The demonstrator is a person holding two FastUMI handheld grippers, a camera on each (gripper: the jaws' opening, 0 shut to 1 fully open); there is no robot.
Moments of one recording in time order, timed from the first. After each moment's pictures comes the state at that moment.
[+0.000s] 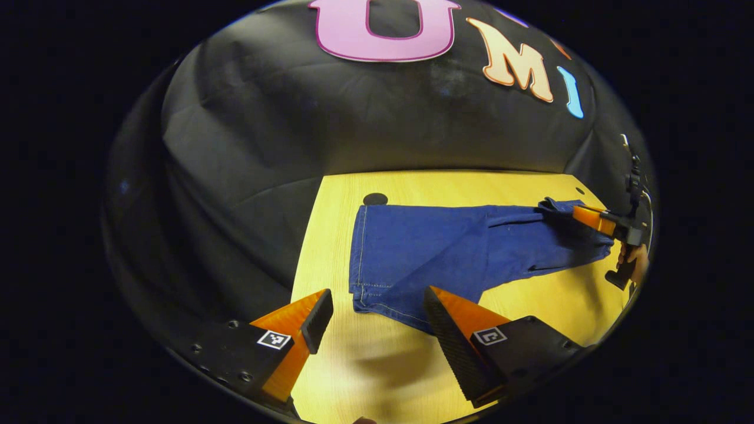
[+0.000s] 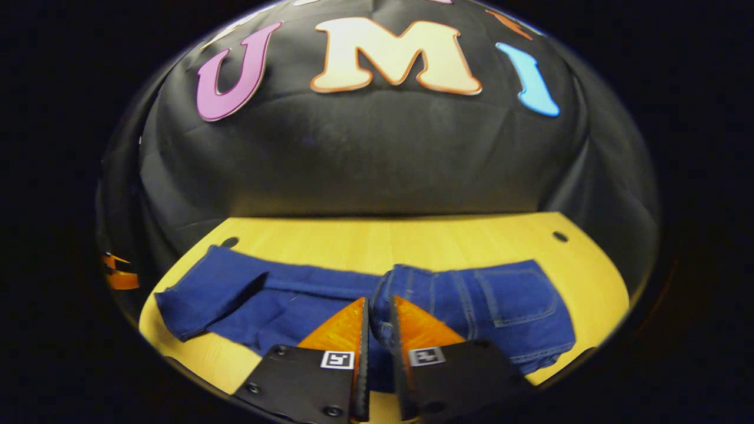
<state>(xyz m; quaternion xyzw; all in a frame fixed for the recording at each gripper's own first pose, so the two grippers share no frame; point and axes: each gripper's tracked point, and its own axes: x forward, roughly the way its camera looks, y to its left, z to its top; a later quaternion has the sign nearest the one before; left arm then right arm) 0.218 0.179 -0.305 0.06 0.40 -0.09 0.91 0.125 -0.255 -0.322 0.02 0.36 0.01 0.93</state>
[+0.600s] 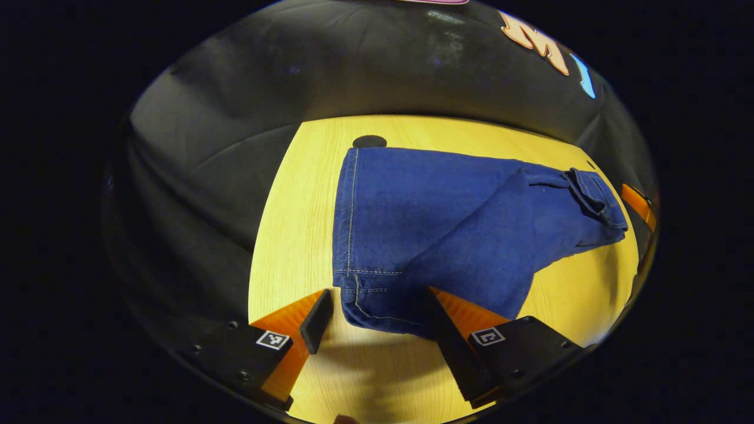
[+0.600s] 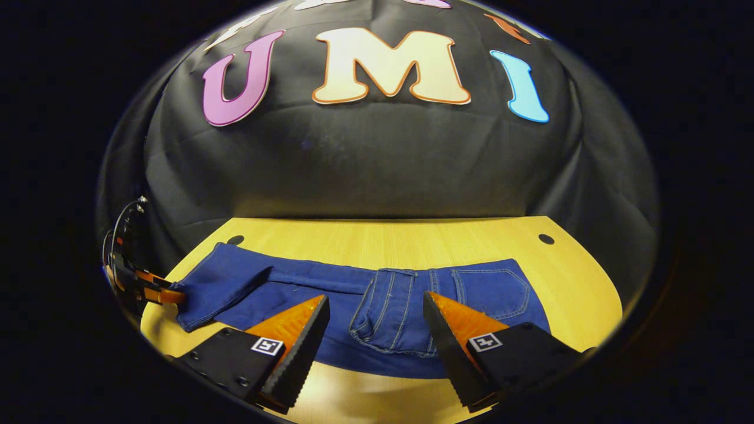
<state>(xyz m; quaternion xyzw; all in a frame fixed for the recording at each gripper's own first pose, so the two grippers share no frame) 0.240 0.182 -0.397 0.05 0.49 -0.11 0.86 0.107 -0.290 -0.286 0.00 0.34 -0.02 0.94</state>
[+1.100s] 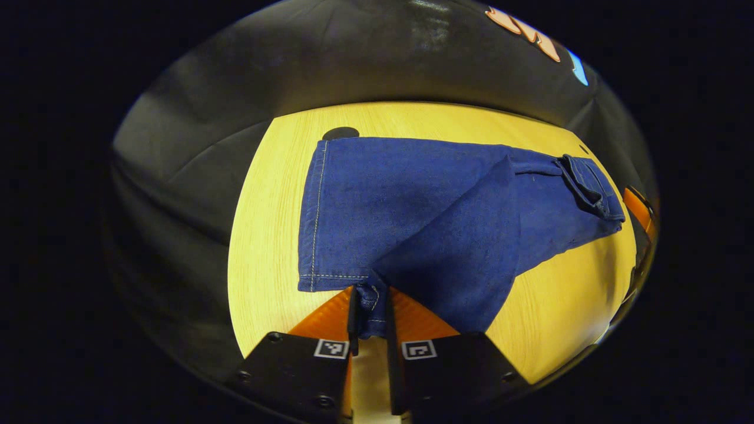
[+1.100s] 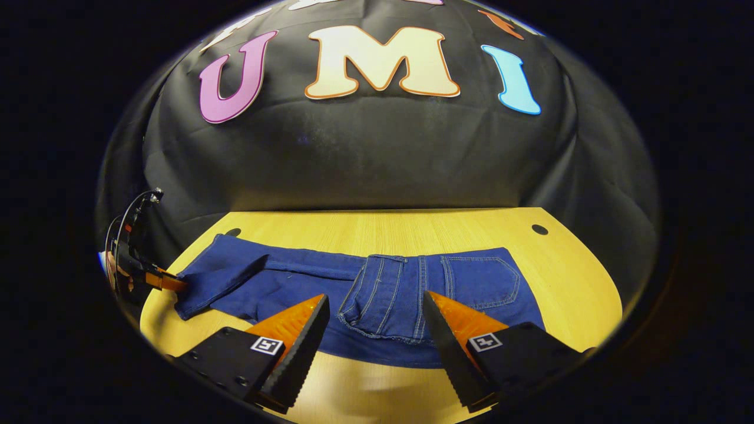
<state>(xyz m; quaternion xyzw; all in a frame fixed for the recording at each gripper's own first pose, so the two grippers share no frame) 0.236 0.150 -0.394 0.06 0.53 -0.12 0.84 0.086 -0.305 -0.287 0.00 0.35 -0.02 0.94</state>
